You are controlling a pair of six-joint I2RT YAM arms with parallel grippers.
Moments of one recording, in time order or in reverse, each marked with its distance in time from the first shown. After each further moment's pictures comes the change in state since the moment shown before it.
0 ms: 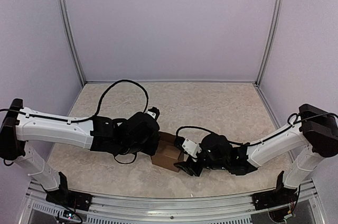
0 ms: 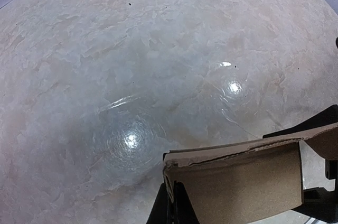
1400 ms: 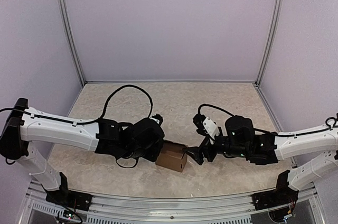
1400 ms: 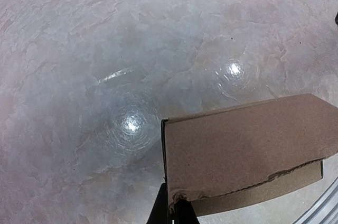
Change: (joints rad) left arm -0.031 0.040 0.016 -0.056 0.027 -0.048; right arm -0.074 -0.333 -0.011 -0.195 -0.002 0.074
